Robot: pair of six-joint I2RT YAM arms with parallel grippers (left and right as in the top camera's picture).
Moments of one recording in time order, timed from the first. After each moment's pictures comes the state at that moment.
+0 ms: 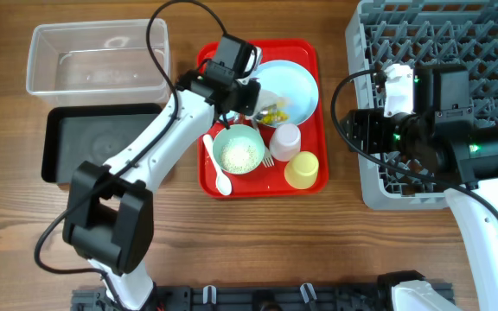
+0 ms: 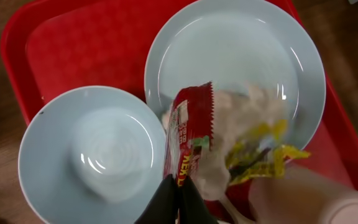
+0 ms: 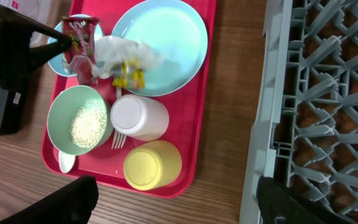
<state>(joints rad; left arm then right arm) -0.48 1.88 1.48 -0.60 0.00 -0.11 0.13 1.23 1.30 -1.04 -0.20 0.07</state>
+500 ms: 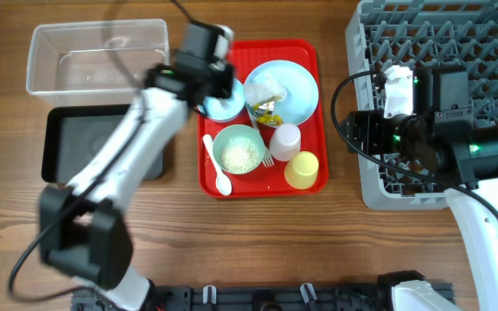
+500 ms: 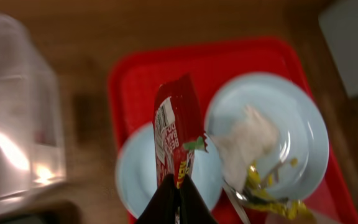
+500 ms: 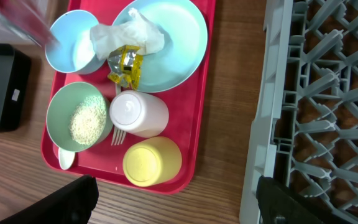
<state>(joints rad) -0.33 1.74 1.48 -0.58 0.00 -0.18 0.13 1.23 1.30 -1.05 -0.20 0.07</state>
